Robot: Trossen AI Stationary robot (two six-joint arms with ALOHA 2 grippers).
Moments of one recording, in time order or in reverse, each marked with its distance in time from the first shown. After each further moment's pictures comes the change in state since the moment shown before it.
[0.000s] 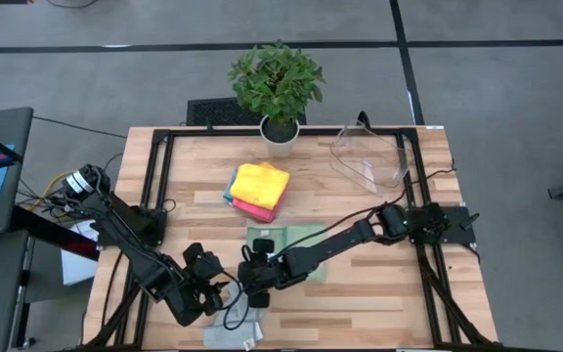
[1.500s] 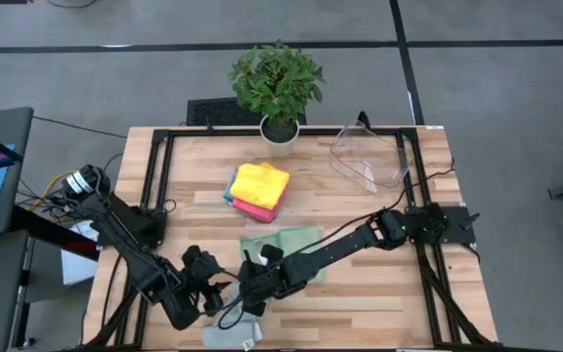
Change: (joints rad) left arm -0.045 0.006 0.000 0.041 -0.097 -0.124; right arm 0.045 0.014 0.184 -0.252 0.003 0.365
